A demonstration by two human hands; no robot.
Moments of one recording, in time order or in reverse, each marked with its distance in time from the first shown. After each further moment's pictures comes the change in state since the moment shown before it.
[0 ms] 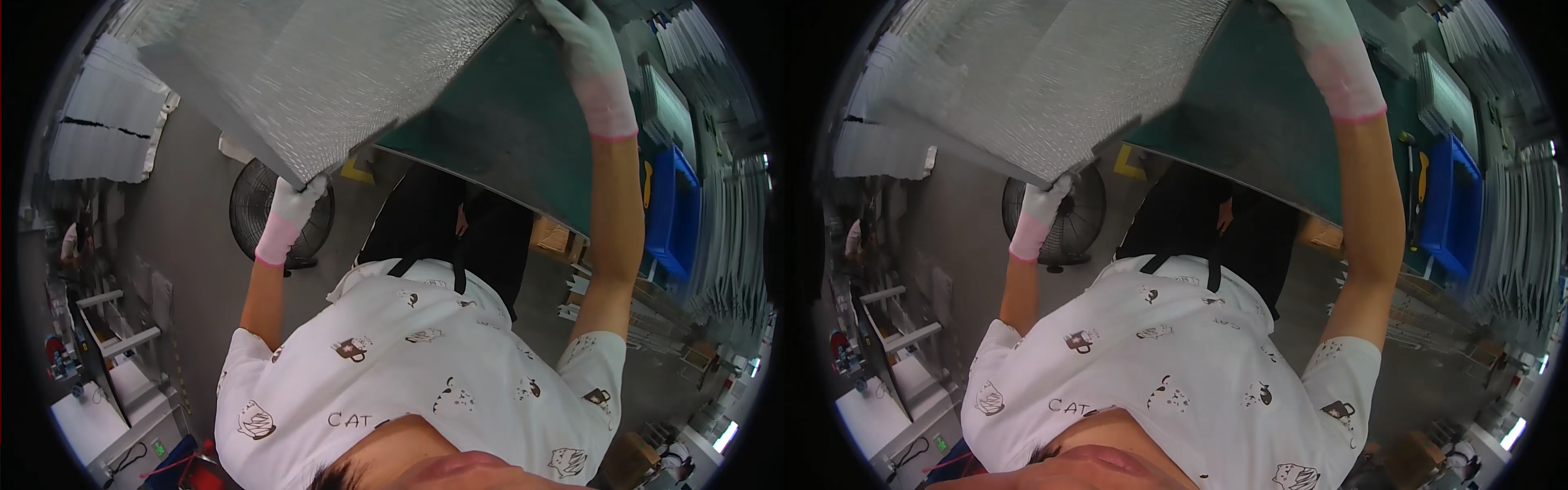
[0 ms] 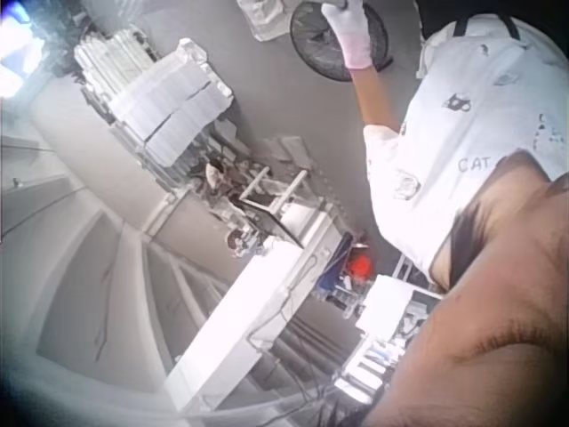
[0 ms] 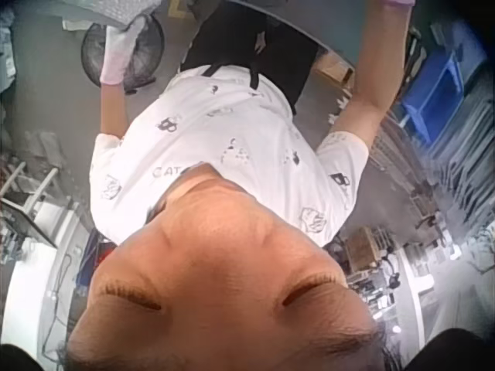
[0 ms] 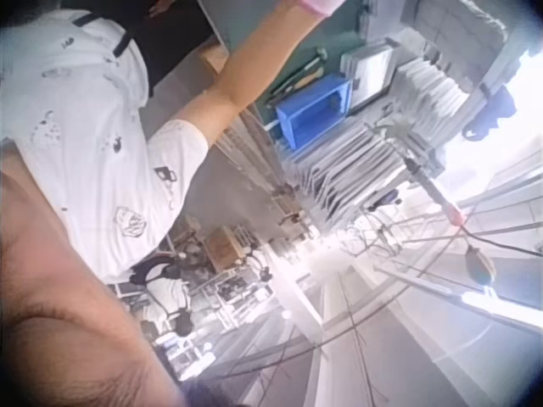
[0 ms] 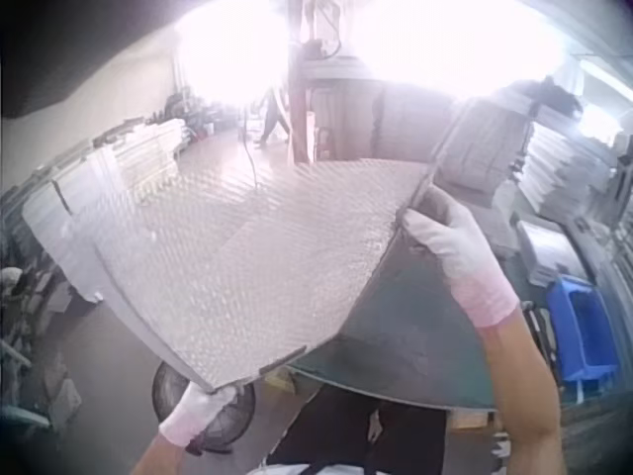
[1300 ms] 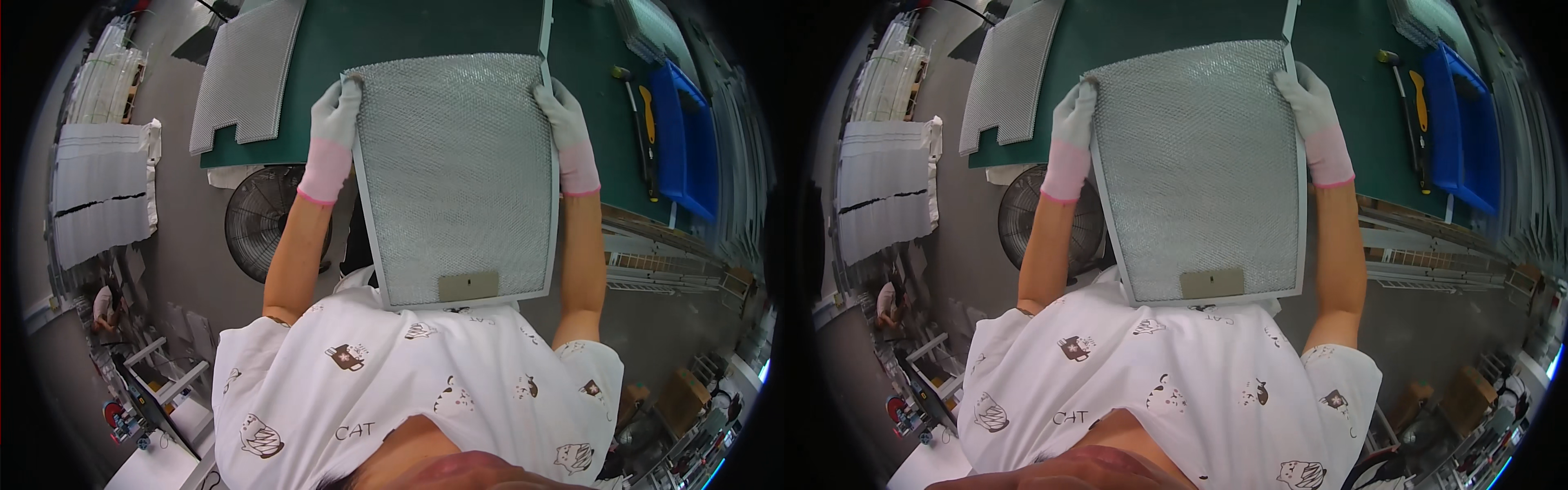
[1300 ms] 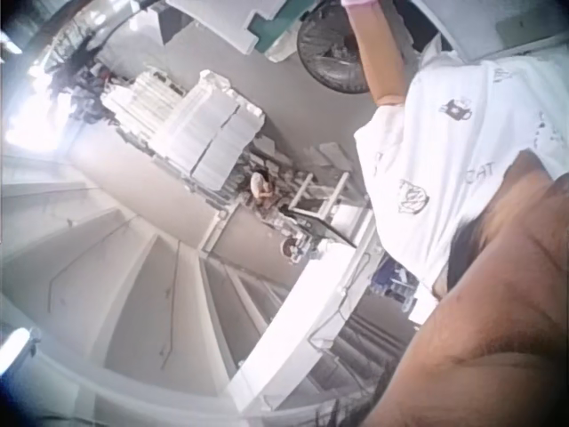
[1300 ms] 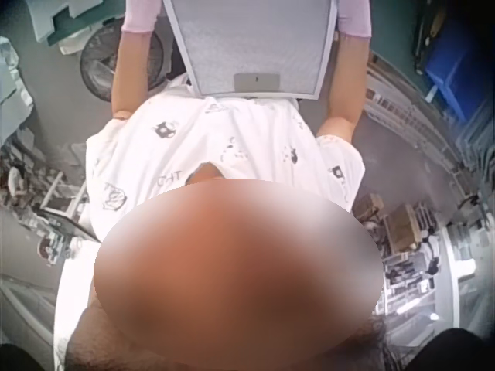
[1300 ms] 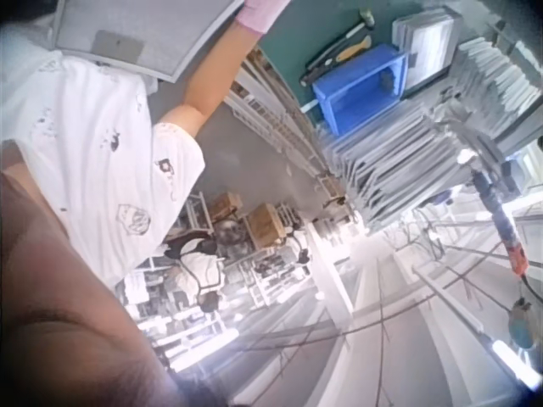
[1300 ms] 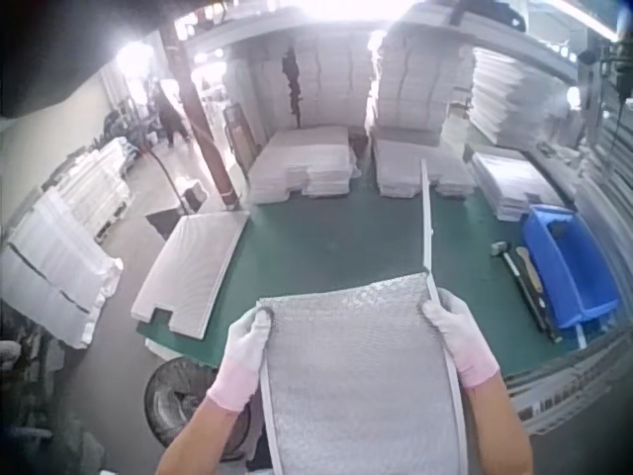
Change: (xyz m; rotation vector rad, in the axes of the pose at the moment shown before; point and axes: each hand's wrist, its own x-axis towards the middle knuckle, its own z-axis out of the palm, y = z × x) left_hand 0.114 0.041 0.150 -0.040 -0.075 -0.034; right_hand -0.129 0.181 -0.081 0.205 0.310 0.427
